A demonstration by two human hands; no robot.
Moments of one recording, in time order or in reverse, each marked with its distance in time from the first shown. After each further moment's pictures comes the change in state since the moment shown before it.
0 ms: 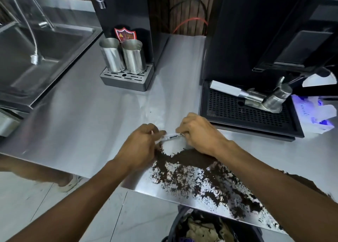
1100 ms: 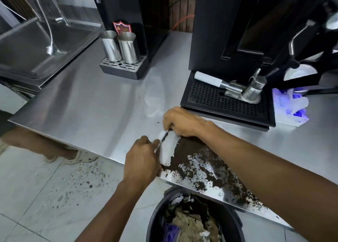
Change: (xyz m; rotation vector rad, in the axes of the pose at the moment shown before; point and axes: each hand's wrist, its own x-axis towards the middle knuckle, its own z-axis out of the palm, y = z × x) left_hand -0.050 0.135 0.044 0.056 0.094 -0.524; right_hand -0.014 0.033 0.007 0.080 -0.196 -0.206
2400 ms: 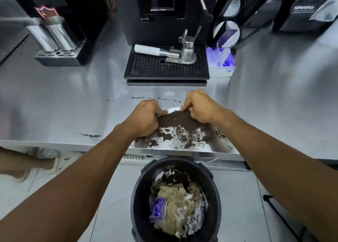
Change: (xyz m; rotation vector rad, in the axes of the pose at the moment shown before) left_hand 0.027 0.102 0.053 -0.117 -0.257 0.616; right_hand -0.215 0.054 0.008 0.149 0.294 0.504
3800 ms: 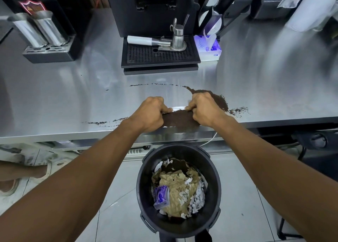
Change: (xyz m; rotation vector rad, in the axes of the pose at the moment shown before) left_hand -0.044 0.009 0.008 -0.026 -0.099 0.136; right_hand -0.083 -0.038 0.038 0.024 0.205 0.271
